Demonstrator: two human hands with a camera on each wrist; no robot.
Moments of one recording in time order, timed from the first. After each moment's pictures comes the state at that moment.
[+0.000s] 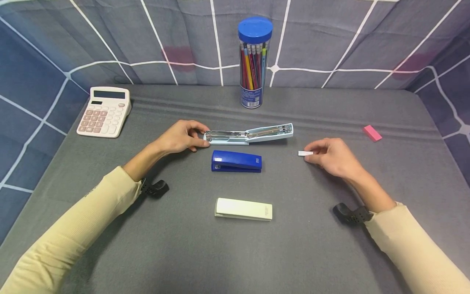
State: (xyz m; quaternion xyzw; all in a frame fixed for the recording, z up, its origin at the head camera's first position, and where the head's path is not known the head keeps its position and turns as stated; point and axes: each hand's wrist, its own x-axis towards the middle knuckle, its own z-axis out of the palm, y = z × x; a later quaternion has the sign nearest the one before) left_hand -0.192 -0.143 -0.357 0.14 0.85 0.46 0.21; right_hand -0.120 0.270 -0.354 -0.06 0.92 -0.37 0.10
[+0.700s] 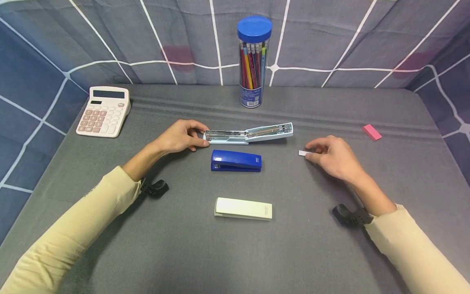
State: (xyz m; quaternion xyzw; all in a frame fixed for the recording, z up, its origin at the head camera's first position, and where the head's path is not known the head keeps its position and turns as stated) left_hand -0.192 -0.143 -0.357 0.14 0.85 0.45 0.21; right_hand -0.115 0.267 -0.353 -0.10 0.94 -0.33 0.02
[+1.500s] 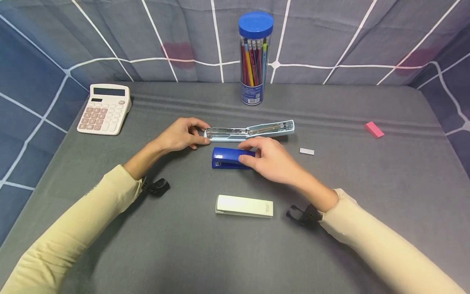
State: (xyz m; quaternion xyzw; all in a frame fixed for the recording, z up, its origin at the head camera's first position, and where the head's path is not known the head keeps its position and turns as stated) left_hand -0.190 -0.141 -0.358 0.14 0.86 0.45 0.19; right_hand -0.110 0.140 -0.327 -0.22 0.88 -0.41 0.11
